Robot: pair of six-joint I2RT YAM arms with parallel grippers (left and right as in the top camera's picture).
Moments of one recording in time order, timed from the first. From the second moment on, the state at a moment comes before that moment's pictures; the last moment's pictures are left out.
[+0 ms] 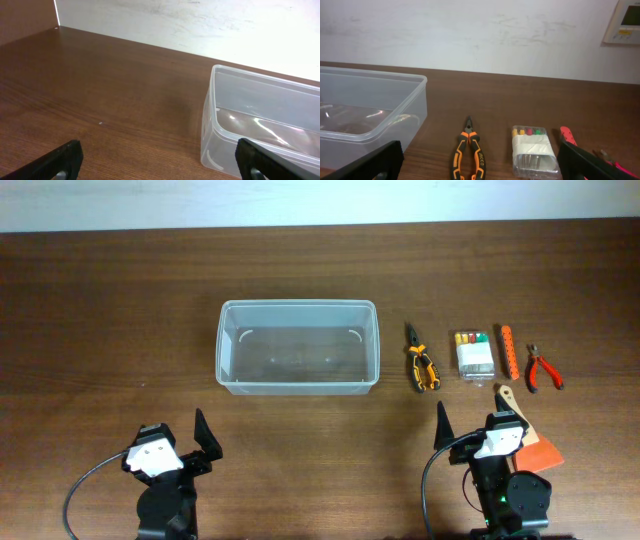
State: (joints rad) left arm -0.13 0.02 0.10 -0.29 -0.33 -0.22; right arm 0.02 0.02 0.01 -0.06 -0.08 -0.04
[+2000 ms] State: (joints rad) left arm -0.13 0.02 0.10 -0.29 -0.33 -0.22; right arm 0.02 0.02 0.01 -0.07 -0.04 -0.06
